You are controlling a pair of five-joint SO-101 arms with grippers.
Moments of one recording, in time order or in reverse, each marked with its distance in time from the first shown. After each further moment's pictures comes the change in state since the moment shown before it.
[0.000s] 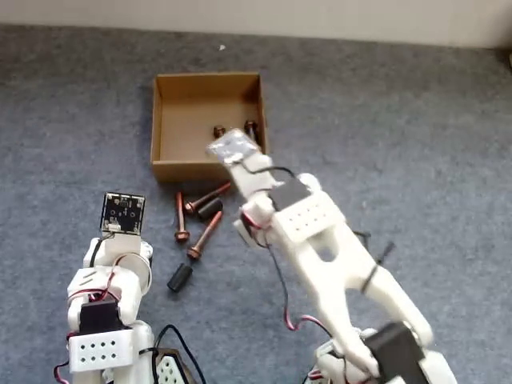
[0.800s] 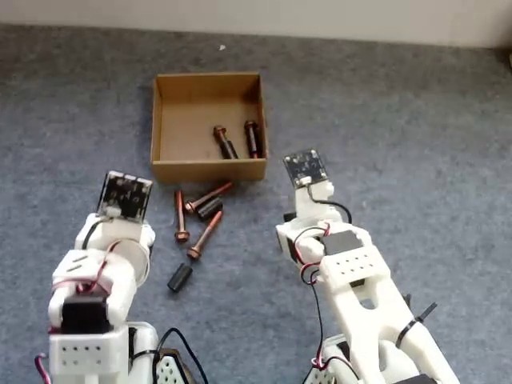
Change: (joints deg) left arm 6.9 11.3 -24.6 9.5 -2.6; right arm 12.3 -17.7 31.3 -27.8 -5.5
